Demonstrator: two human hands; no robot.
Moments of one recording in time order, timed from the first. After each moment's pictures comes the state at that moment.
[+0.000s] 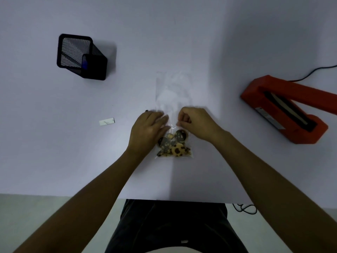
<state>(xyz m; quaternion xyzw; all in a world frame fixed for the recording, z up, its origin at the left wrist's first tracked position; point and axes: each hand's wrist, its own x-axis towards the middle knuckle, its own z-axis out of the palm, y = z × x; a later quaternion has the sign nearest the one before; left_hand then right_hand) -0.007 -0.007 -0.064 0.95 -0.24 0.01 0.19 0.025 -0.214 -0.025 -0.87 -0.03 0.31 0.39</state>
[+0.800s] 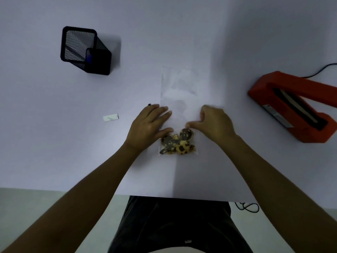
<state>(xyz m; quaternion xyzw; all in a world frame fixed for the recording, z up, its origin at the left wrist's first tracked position) -0.003 0.011 -0.072 0.94 -0.28 0.03 0.19 0.011 -0.225 -0.018 -0.93 0.07 0.28 0.21</state>
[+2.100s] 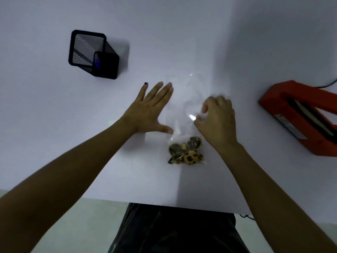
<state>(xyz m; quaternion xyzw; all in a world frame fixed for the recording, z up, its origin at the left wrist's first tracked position) 0.074 0.030 -0.059 0.92 -0.34 -0.20 0.01 0.026 -0.195 -0.006 -0.98 0.05 0.08 0.20</state>
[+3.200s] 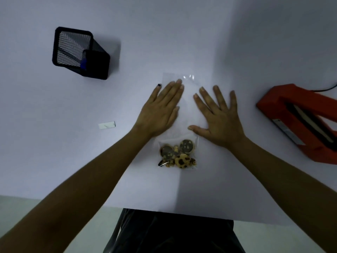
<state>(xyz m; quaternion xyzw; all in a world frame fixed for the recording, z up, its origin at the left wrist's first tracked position) 0.068 -0.026 -0.074 0.95 -0.29 -0.09 0.09 0.038 -0.254 -0.063 -0.97 -0.20 0.13 0.01</state>
